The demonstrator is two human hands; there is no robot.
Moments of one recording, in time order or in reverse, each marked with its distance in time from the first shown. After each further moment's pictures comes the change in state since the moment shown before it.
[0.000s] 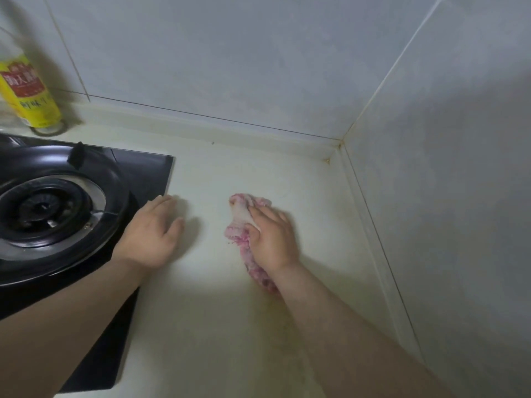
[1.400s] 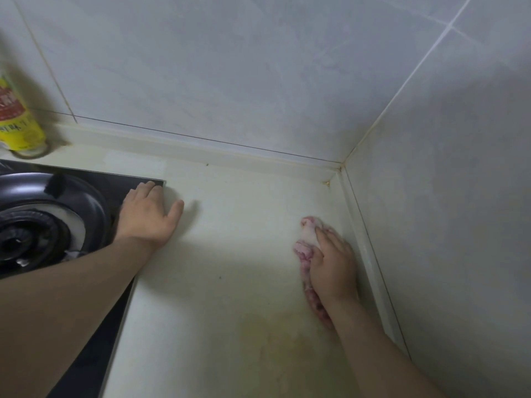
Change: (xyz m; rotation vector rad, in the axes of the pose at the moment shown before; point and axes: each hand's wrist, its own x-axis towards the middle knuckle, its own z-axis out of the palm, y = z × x) left_hand 0.103 -0.005 0.009 0.236 0.110 -0.135; right_hand 0.006 0.102 -0.046 -0.119 0.118 0.279
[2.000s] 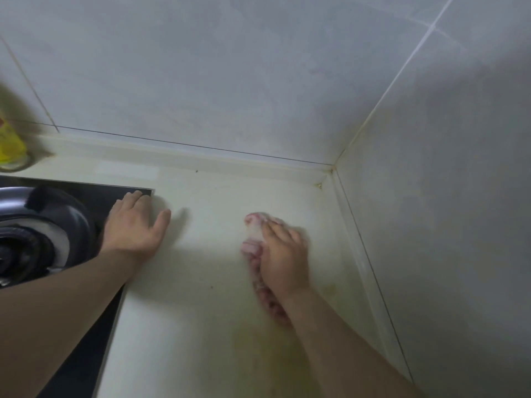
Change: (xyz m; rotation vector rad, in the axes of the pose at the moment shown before) left_hand 0.002 -0.004 0.003 -0.009 0.024 0.019; right_hand 0.011 -0.069 0.023 -0.060 -0.106 -0.252
